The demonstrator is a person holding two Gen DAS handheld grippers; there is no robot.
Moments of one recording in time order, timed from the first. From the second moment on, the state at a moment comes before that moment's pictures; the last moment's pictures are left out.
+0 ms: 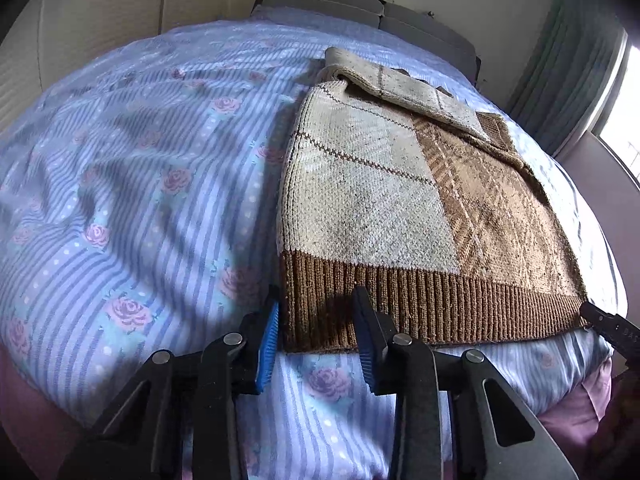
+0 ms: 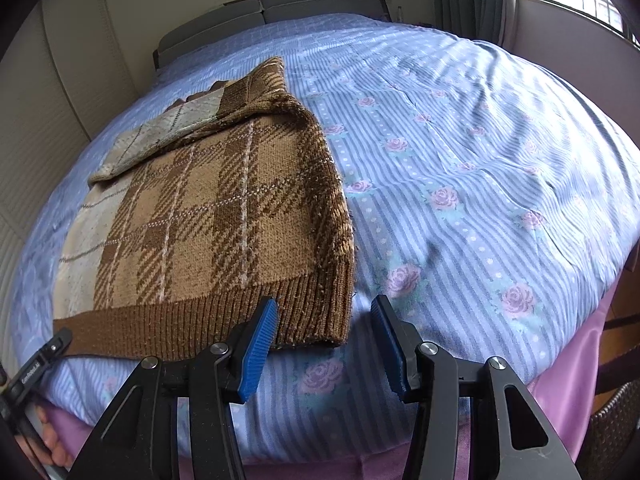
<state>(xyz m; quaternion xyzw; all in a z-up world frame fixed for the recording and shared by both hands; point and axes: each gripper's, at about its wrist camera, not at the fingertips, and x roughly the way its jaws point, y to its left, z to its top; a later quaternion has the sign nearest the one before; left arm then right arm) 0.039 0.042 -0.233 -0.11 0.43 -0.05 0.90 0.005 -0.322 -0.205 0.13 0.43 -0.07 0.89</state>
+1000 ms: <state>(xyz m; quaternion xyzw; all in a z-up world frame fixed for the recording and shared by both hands) 0.027 0.039 -0.214 -0.08 0.40 -0.03 0.91 0.000 -0.332 -0.197 0.21 0.41 -0.03 0.89</state>
